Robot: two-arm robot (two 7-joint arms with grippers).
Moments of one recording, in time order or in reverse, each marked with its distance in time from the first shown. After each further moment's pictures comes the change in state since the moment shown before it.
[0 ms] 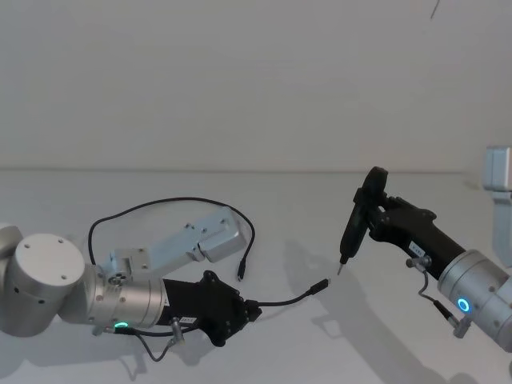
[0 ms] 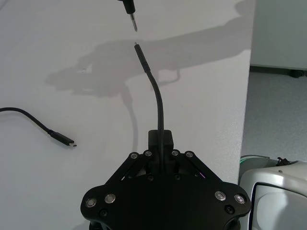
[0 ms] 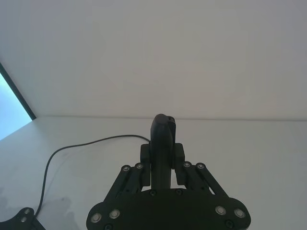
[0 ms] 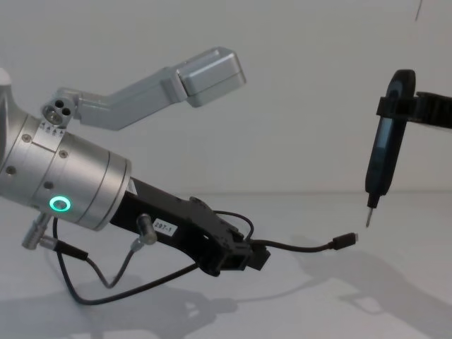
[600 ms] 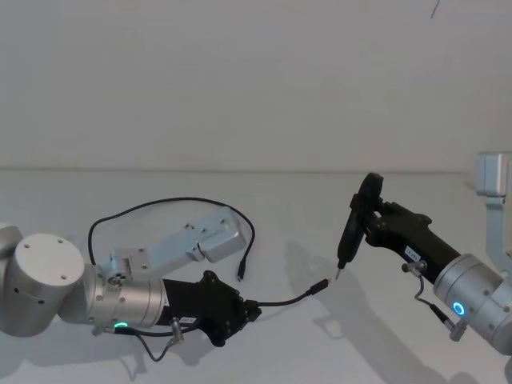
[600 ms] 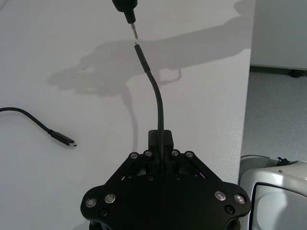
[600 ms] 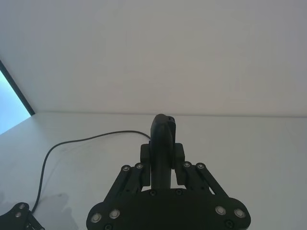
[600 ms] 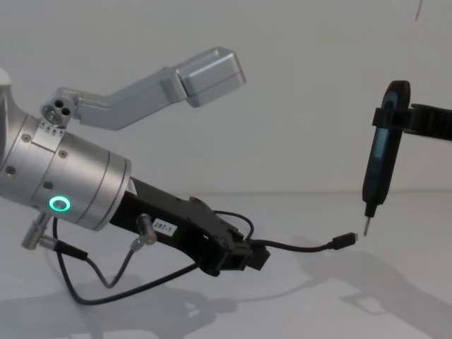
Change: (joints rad) left arm 0.000 0.001 0.000 0.000 0.000 -0.001 0.000; right arm 0.009 0.012 -0.023 0.030 0.003 -0.019 0.002
